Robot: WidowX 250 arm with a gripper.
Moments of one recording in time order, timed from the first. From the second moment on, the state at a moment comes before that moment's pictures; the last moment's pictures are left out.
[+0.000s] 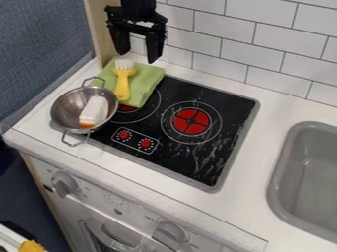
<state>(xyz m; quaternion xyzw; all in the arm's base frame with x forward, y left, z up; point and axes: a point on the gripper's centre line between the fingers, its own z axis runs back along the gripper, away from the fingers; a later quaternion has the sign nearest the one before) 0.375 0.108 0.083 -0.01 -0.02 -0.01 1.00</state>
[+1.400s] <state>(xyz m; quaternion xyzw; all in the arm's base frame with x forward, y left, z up) 0.273 0.147 0.016 -0.01 0.02 0.12 0.99</state>
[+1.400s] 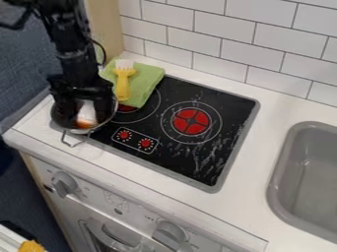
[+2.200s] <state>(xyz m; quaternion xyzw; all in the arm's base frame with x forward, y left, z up) 0.284 0.126 0.065 0.01 -0.01 0.11 0.99</state>
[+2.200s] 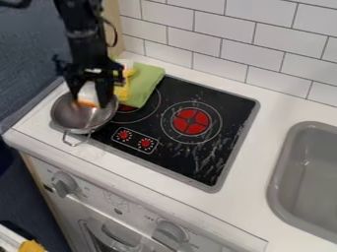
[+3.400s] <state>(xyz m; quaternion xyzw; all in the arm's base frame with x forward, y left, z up) 0.377 0.046 0.021 0.01 0.03 0.01 1.00</state>
